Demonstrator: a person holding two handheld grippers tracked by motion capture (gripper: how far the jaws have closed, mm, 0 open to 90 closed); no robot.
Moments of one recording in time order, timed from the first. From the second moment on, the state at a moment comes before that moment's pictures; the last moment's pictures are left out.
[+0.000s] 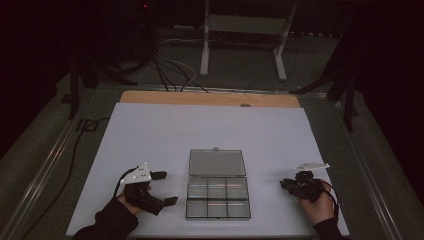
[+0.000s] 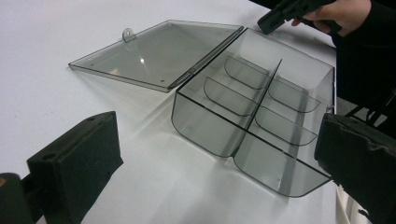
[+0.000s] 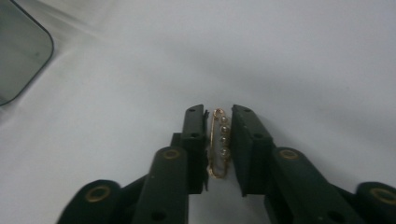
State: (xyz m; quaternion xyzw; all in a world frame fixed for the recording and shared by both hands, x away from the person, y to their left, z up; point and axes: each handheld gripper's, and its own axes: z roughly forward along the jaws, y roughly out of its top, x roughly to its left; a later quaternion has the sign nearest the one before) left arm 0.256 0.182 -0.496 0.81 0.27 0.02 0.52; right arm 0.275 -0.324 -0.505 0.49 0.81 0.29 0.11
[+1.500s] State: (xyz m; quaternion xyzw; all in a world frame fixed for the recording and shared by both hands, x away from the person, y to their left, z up) left arm 0.257 0.182 -0.498 0.82 0.26 0.02 0.52; right arm 0.276 -0.315 -0.483 0.48 0.81 0.32 0.11
